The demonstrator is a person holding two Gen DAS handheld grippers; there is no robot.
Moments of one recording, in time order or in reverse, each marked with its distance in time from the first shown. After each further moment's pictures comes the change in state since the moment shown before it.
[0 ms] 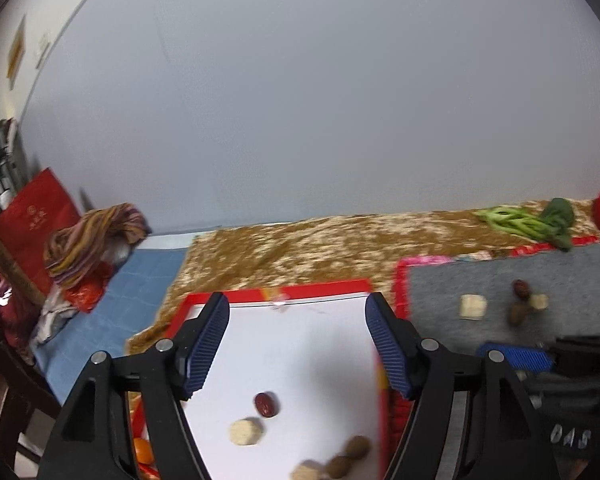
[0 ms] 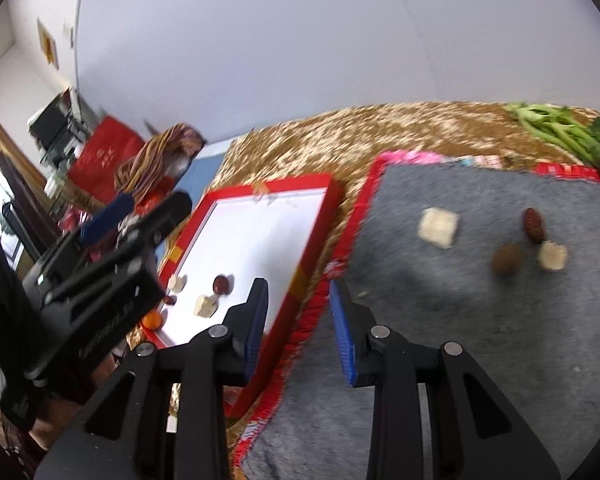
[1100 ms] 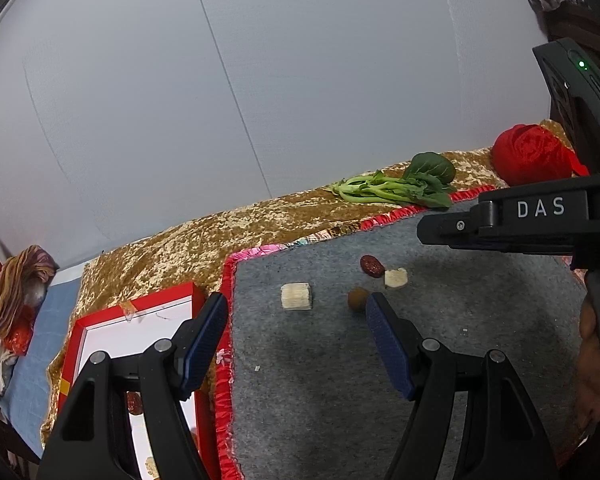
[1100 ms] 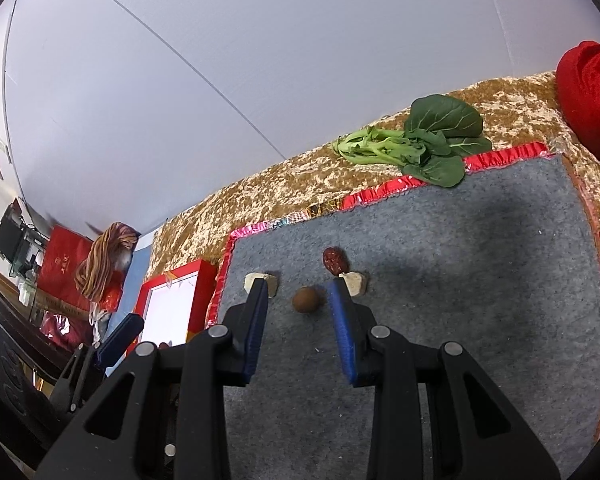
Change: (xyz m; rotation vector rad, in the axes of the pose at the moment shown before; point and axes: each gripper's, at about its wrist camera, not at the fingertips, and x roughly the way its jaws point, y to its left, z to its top) left arm -0.020 -0.128 -0.006 0.191 0.032 -0.263; right arm -0.099 -0.121 0.012 0.288 -0.154 -0.147
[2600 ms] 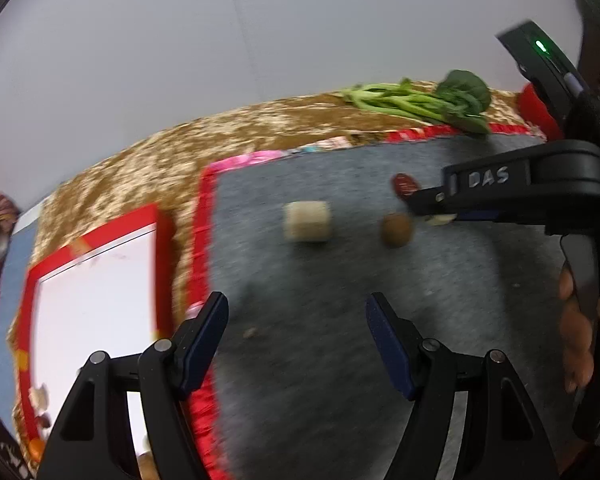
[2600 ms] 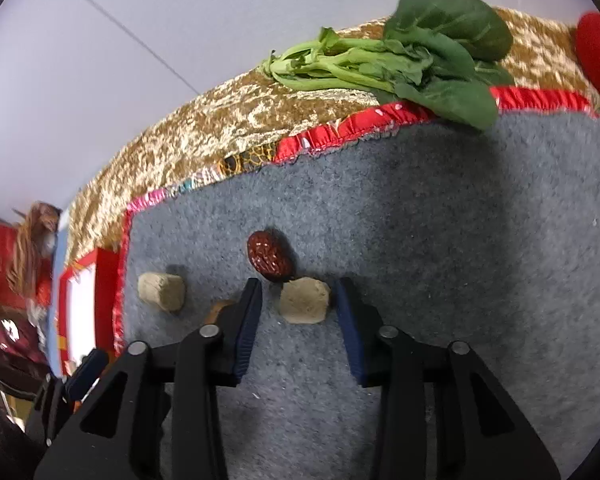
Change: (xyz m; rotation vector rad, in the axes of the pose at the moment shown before) left arm 0.082 0.022 -0.025 -0.029 0.278 -0.117; right arm 0.107 -0.018 0.011 0.037 0.227 -0.262
